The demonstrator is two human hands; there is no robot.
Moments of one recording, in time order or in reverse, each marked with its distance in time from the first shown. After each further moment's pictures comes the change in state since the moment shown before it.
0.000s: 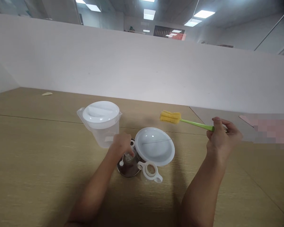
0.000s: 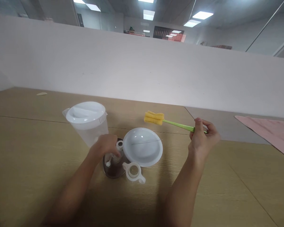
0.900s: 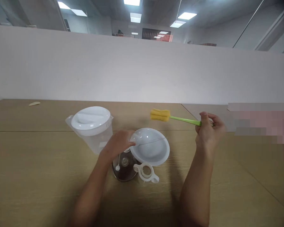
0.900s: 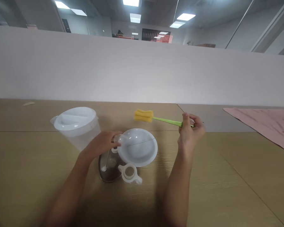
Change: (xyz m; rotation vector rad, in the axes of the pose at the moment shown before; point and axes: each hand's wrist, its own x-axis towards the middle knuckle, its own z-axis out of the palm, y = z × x) left_hand -0.008 0.001 -0.009 -0.413 0.389 0.309; right_hand 0.001 0.003 0.006 0.100 -0.038 0.001
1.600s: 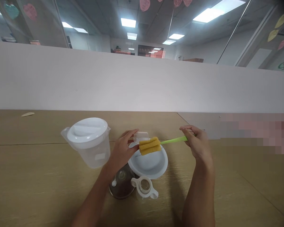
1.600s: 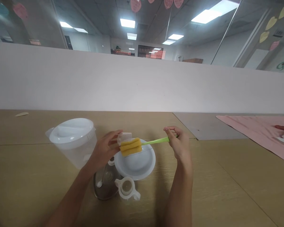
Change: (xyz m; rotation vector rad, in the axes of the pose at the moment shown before) left_hand 0.004 0.016 0.008 -0.660 0.354 0.154; right_hand -0.008 -0.007 -0.006 -0.299 -0.401 0.195
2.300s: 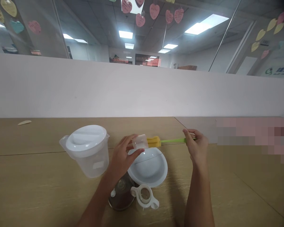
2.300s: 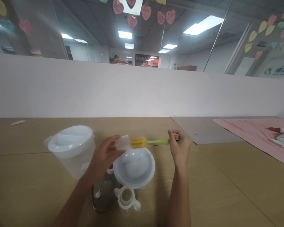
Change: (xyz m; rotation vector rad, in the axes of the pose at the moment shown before) left_hand -0.003 0.009 0.000 0.035 0.068 0.109; right_hand 0.009 0.010 0.000 0.008 0.212 -0.147
